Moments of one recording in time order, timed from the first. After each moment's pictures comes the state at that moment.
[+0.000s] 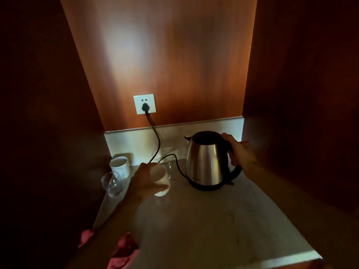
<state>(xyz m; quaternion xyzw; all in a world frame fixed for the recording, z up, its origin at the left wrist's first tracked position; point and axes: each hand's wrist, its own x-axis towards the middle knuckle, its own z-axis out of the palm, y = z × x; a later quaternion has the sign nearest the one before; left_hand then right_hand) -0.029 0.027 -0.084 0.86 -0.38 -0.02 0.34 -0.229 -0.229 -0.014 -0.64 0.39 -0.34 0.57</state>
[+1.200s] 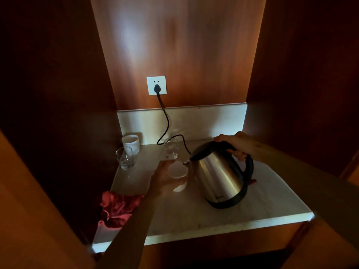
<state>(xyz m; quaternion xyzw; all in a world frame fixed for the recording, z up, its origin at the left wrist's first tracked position) -0.099 0.057 -0.150 0.81 -0.35 -0.03 0.47 -0.276 -0.149 0.002 -0.81 0.34 -0.09 0.46</state>
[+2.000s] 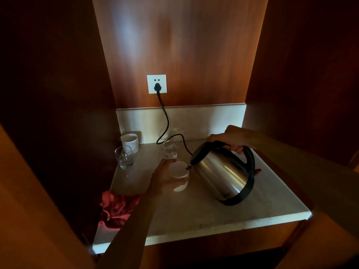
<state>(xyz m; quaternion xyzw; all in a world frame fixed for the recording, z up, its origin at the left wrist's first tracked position) -0.093 0.058 -0.145 0.82 -0.36 -0.04 0.43 -0.250 -0.135 0.032 -0.87 0.35 0.02 0.34</state>
